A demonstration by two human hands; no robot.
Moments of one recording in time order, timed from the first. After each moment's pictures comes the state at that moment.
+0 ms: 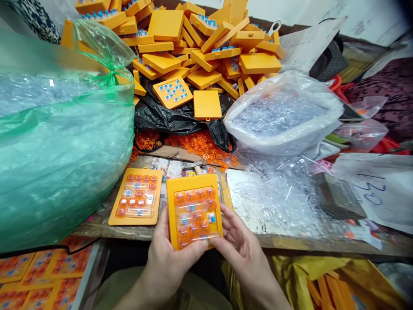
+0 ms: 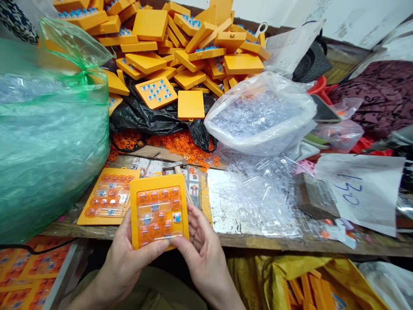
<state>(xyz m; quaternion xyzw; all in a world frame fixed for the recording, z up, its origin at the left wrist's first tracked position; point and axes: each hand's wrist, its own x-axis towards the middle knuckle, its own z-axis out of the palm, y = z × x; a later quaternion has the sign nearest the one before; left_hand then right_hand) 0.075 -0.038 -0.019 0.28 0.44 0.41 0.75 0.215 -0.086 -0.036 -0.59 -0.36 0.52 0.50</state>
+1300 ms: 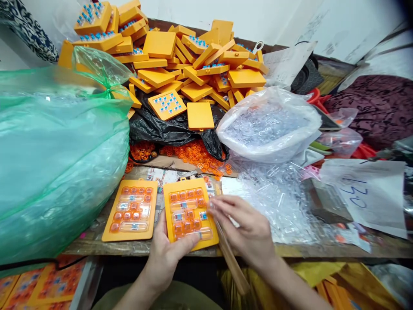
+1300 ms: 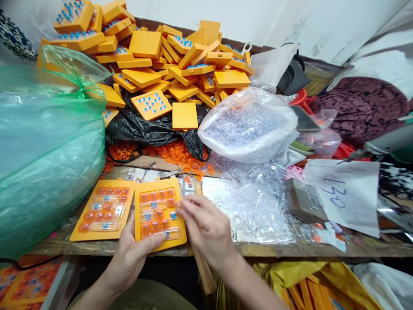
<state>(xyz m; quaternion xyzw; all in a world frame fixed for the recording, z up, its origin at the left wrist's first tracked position) 0.083 -0.018 -0.037 0.27 0.39 0.42 0.77 0.249 -0.031 -0.004 -0.58 -0.68 0.01 0.44</state>
